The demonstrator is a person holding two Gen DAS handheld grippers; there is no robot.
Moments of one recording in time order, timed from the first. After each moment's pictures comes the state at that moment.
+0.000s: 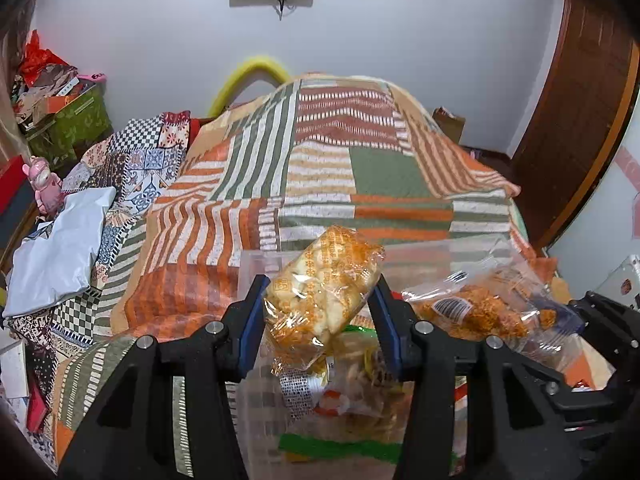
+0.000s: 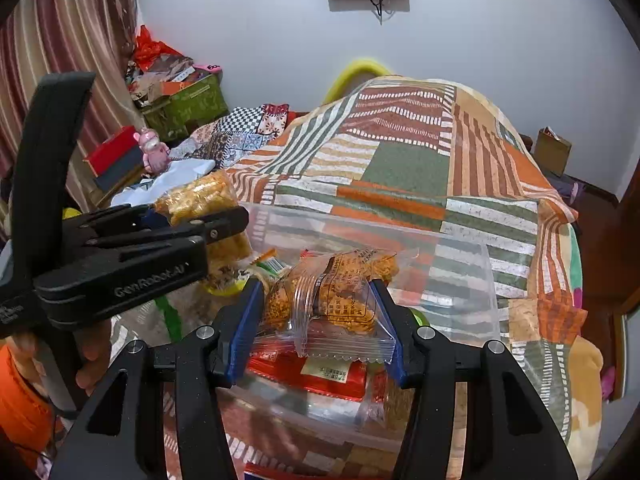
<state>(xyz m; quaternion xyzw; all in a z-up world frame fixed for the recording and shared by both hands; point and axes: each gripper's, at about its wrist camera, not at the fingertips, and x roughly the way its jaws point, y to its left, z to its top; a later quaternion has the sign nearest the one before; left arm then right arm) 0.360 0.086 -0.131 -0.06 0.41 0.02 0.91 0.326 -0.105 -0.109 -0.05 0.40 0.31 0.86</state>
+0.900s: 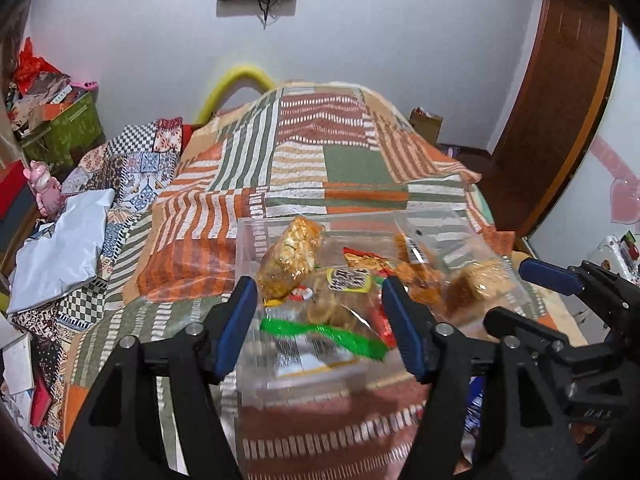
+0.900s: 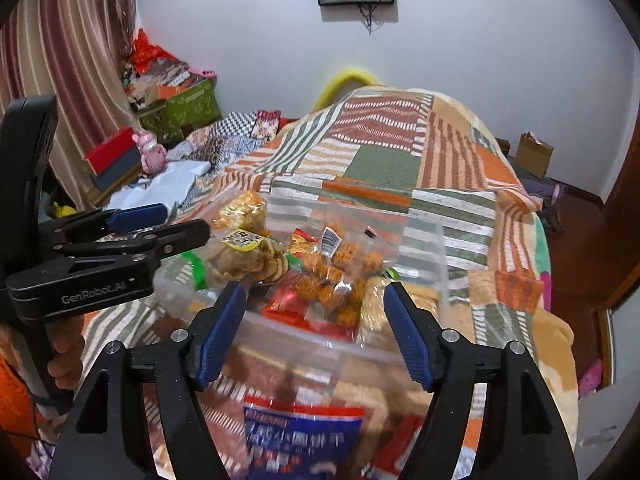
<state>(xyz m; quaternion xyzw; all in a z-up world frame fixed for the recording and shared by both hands) 0.287 0.070 -0.091 -0.06 0.39 -0.01 0.92 0.280 -0.144 -0.082 -0.06 0.39 0.29 0.87</state>
